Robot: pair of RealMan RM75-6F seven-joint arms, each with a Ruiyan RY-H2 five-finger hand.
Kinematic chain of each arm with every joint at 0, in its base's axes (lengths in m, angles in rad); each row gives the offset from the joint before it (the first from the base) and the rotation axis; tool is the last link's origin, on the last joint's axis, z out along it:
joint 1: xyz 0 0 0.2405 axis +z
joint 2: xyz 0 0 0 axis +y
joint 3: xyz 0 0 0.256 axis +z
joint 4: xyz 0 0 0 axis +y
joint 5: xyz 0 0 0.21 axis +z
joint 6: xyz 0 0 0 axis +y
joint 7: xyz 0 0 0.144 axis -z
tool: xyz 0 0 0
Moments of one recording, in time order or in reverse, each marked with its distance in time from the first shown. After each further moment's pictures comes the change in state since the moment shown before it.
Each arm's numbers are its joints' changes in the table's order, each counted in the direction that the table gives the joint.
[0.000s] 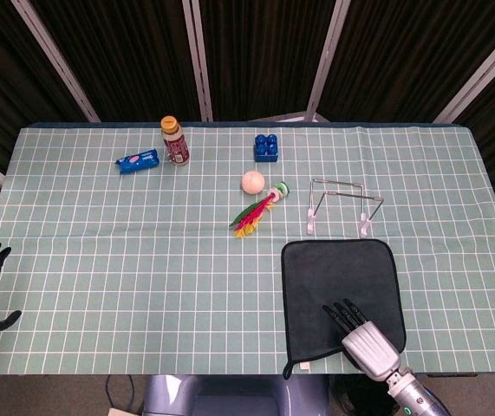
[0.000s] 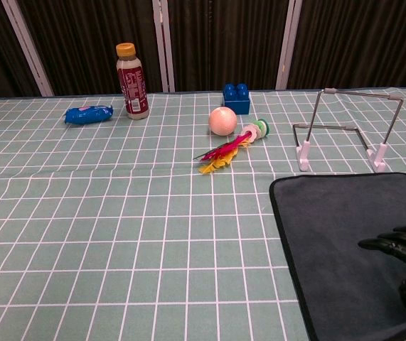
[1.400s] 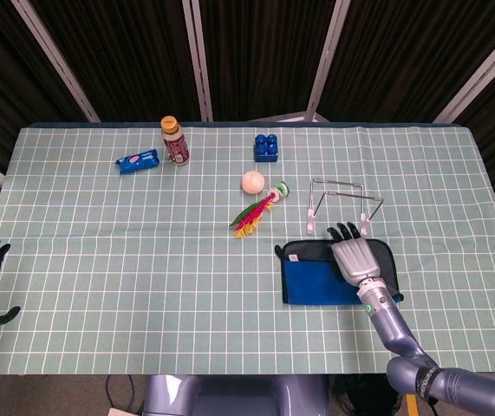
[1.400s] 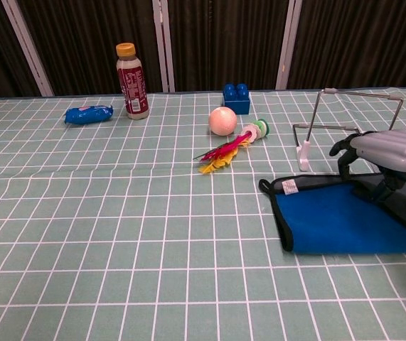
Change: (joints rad) left arm -0.032 -0.021 -0.022 0.024 -0.090 -0.066 -0.028; right arm 0.360 -0.041 0.366 -0.123 0.824 -0.348 0.337
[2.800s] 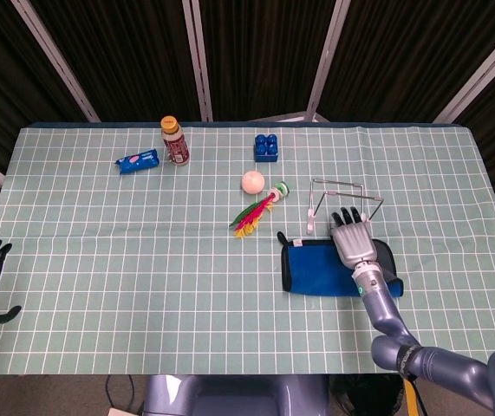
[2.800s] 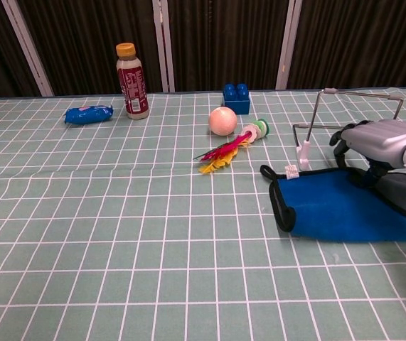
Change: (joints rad) left arm -0.014 -0.011 -0.001 0.010 -0.026 -0.017 -0.015; right arm 0.117 -0.108 -0.025 0.212 0.112 0.018 0.065
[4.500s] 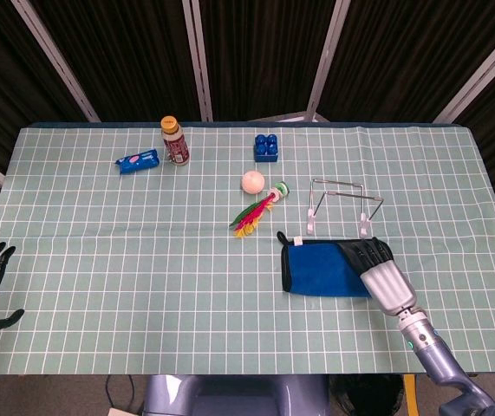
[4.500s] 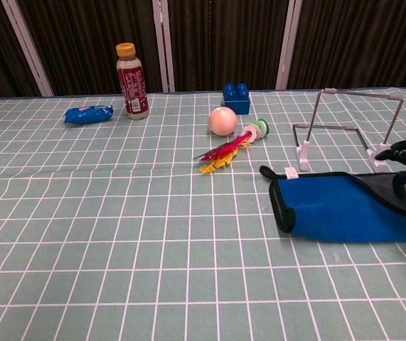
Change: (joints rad) left arm 0.016 0.019 0.023 -0.028 0.064 0.038 0.024; right arm -0.244 0.179 -0.261 -0.028 -0.580 0.280 -0.157
